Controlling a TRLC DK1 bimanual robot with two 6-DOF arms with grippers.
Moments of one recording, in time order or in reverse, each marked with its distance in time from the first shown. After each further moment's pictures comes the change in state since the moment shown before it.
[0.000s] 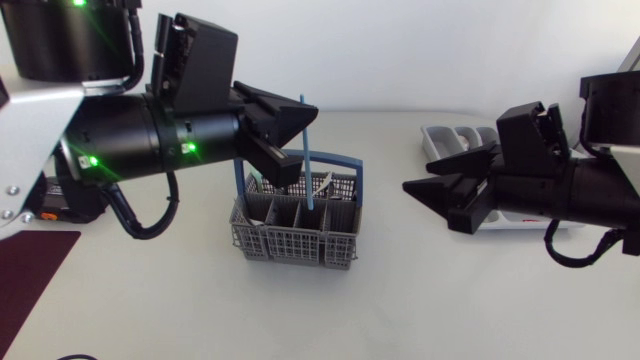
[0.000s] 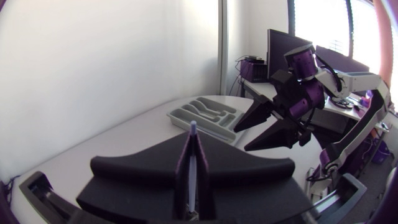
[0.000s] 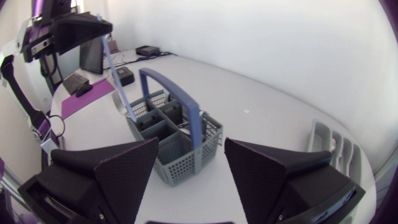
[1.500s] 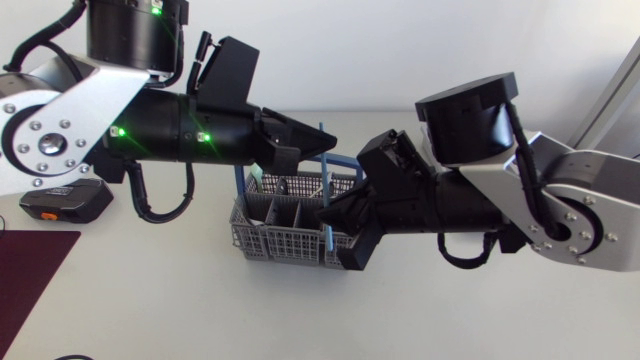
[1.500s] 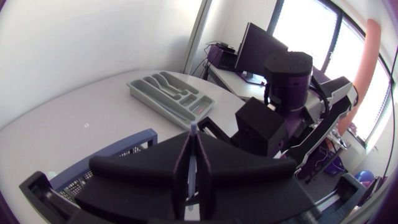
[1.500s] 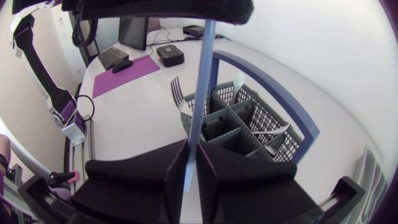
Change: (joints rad) left arm 0.099 0.143 0.086 -0.113 0.356 -0.122; right arm 0.410 0.290 0.095 0.124 0.124 0.082
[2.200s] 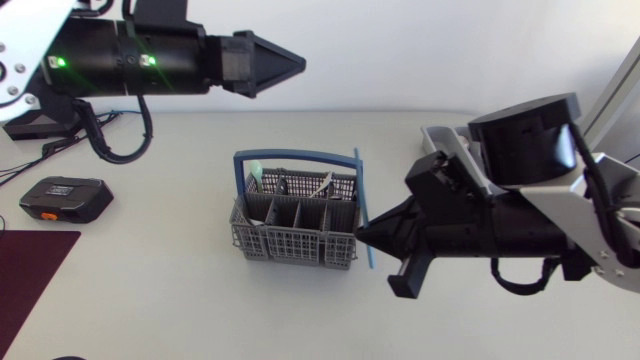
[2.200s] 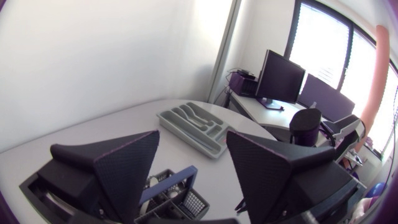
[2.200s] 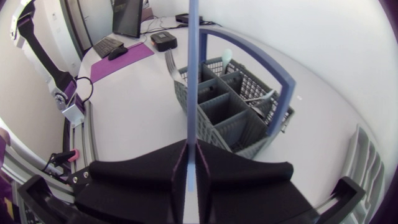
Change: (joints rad) left arm 0.178 -0.015 0.142 -0.018 0.006 -0.003; right arm -0.097 -0.185 -0.102 -0.178 -0.019 -0.066
